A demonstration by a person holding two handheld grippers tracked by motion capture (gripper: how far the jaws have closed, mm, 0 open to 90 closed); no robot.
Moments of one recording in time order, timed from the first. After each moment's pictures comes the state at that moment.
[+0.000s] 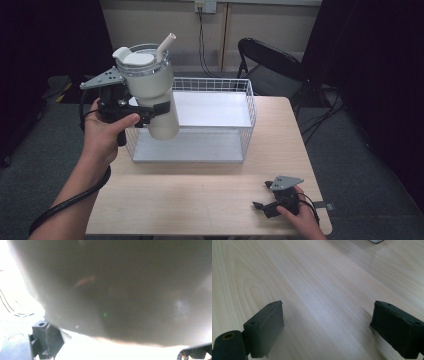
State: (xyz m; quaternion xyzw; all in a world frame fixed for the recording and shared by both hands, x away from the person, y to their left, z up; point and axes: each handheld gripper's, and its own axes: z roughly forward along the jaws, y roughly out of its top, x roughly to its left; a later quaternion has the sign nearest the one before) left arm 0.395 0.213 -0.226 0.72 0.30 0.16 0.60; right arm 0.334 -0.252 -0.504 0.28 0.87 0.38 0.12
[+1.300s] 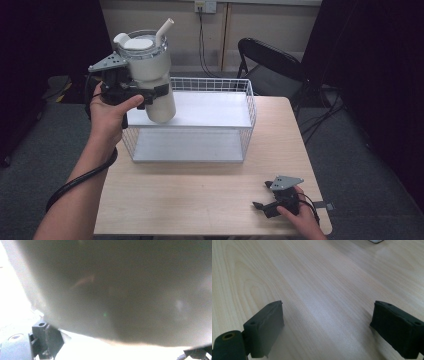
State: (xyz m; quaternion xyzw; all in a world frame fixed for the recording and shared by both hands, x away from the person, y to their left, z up) left arm 0.437 0.215 -0.222 0.71 0.33 0.20 0.59; right arm 0.334 -0.252 -0.504 0.28 0.87 0.38 0.12
